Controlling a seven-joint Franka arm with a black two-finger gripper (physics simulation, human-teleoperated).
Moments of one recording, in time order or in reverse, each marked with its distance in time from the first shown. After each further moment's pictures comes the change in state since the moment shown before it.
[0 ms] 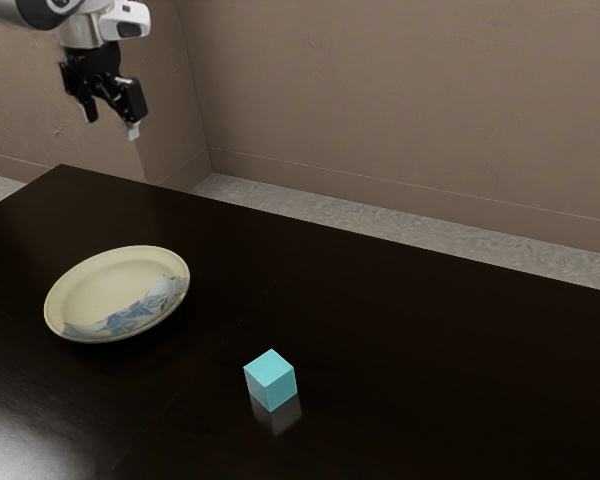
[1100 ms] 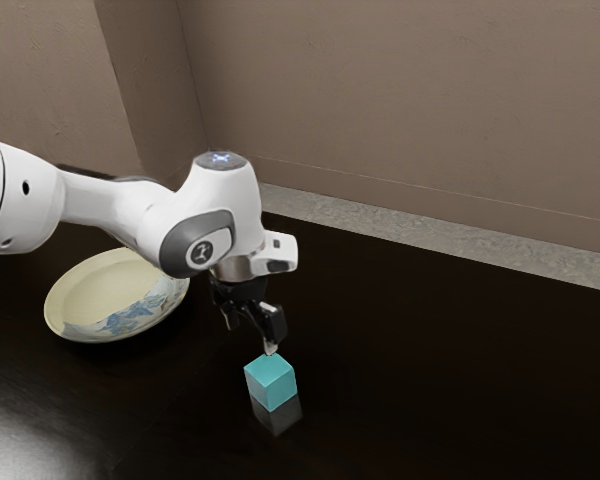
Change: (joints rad) arm -0.363 0.018 -0.025 -0.749 -0.109 0.650 -0.244
